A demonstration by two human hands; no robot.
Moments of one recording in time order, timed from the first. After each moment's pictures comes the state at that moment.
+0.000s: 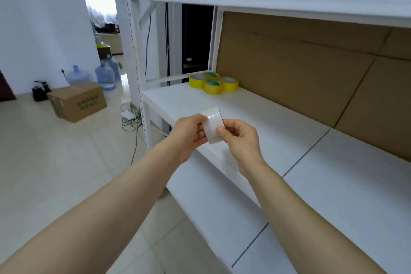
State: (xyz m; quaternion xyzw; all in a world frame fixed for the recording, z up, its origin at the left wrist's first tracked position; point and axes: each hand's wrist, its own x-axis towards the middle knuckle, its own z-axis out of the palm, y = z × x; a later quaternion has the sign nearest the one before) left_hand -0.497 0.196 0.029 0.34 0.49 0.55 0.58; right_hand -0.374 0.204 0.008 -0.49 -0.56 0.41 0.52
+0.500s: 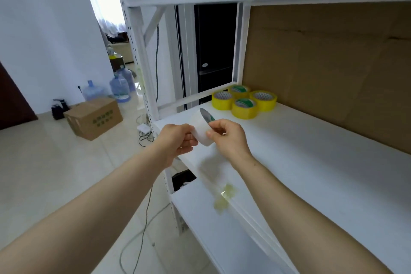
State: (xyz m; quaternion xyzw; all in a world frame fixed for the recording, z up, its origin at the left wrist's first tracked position) left_hand -0.641 0.416 0.027 0.36 0.64 0.48 0.48; right_hand -0.510 0.451 -0.003 -0.49 -0.65 0.38 0.45
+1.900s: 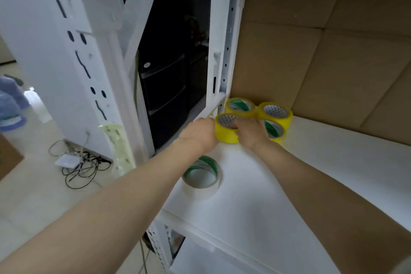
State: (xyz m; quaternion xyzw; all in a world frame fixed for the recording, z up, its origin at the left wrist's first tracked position) left_hand -0.736 0.724 0.023 0.83 0.54 0.06 0.16; right_hand -0.578 0.742 -0.030 -0.75 -0.66 -0.03 0.04
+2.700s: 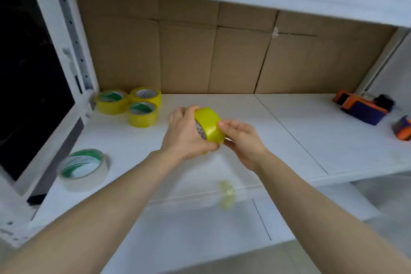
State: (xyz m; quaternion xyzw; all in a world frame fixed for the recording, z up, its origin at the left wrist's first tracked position) left_hand -0.626 0.551 0.013 0.90 0.23 0.23 0.29; right_hand -0.535 0.429 0.013 -0.62 -0.25 0.29 0.68
